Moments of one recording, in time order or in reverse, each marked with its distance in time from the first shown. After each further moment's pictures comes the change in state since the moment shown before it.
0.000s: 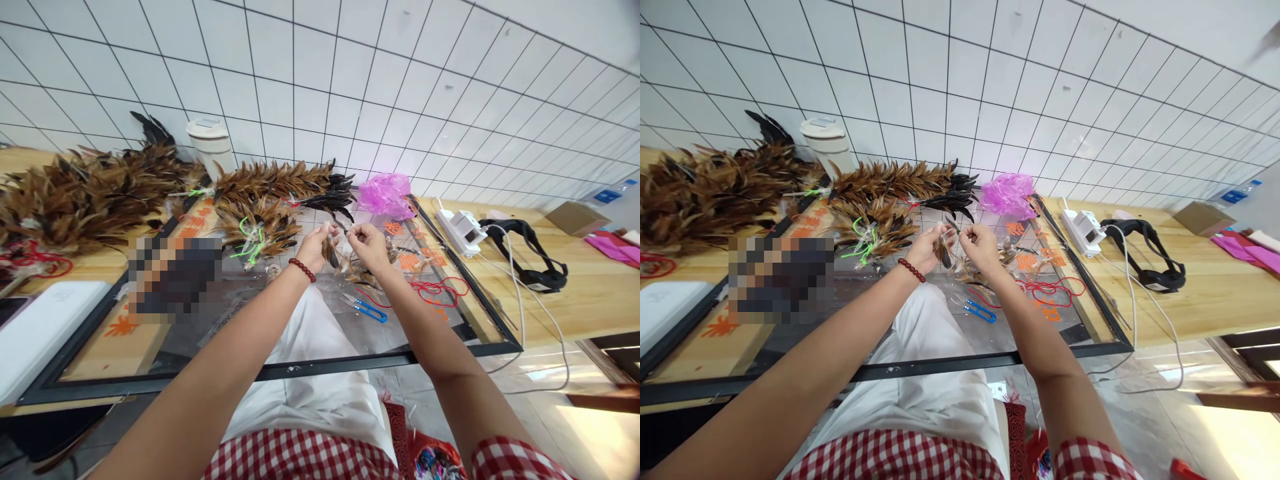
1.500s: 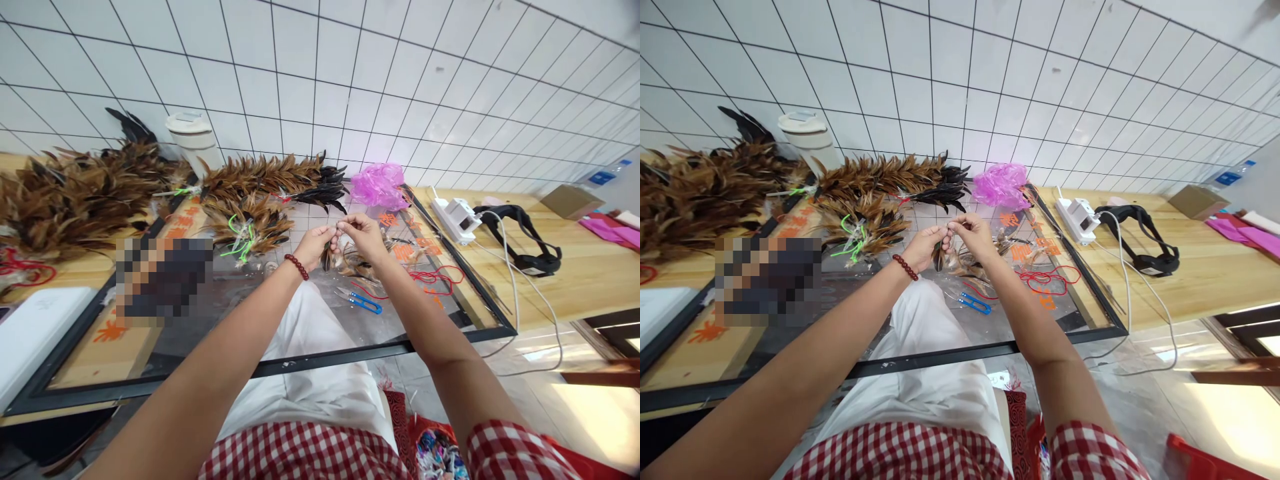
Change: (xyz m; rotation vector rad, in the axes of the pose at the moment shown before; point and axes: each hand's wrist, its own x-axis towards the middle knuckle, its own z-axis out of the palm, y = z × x) left_hand -0.009 -0.004 0.004 0.327 -0.225 -0.067; right_hand 0.010 0.008 -0.004 0.377 -0.073 0.026
